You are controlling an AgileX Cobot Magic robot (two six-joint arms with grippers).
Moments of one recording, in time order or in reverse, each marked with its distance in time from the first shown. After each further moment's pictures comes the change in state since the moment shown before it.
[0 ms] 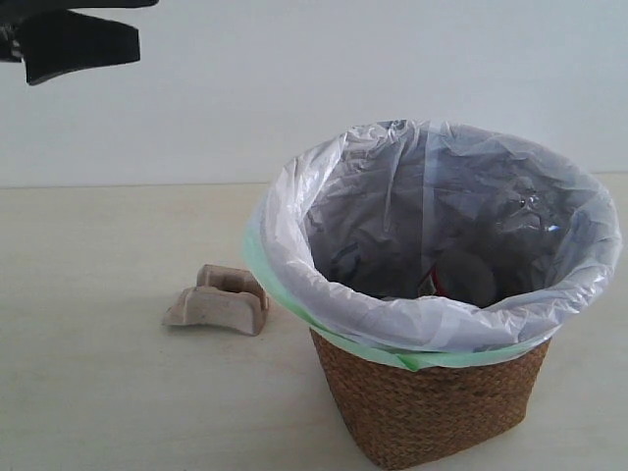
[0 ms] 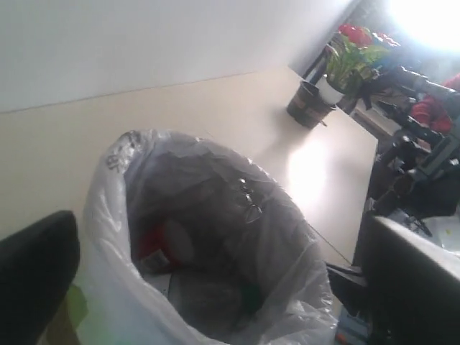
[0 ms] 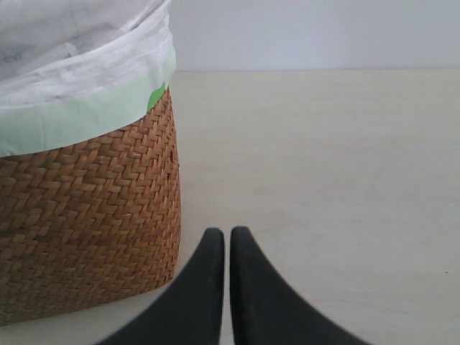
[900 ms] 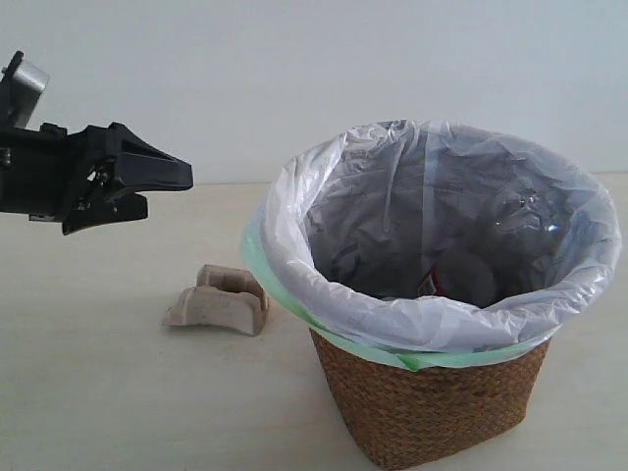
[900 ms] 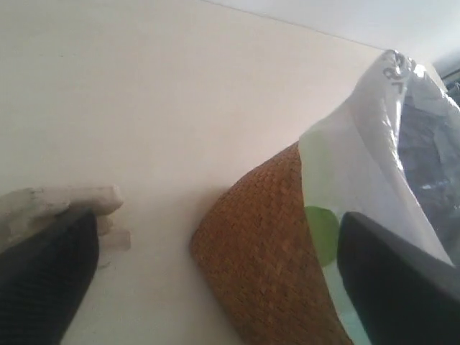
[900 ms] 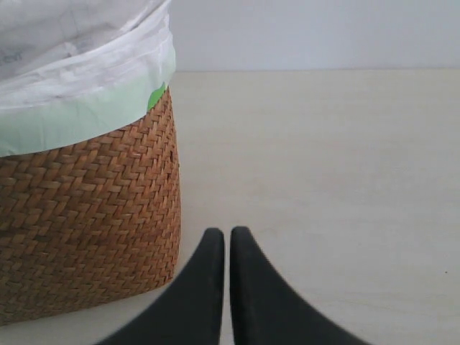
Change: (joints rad) left arm 0.002 0.256 0.172 0.006 0.304 0.055; right arm 0.000 0.000 0.000 0.000 0.000 0.000
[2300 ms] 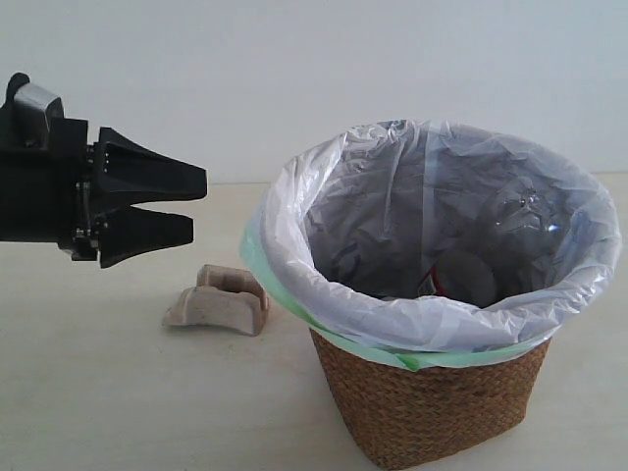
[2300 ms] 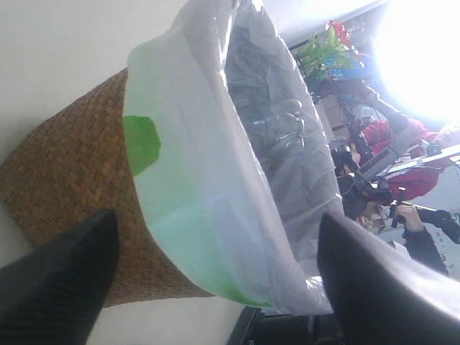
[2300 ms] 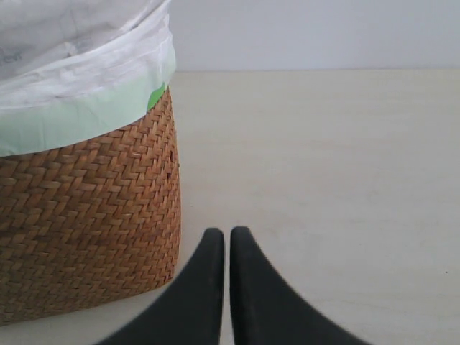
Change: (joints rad) left arm 0.000 0.004 0.097 -0.139 -0.355 -0.010; right arm 0.000 0.000 0.000 0.000 0.000 0.000
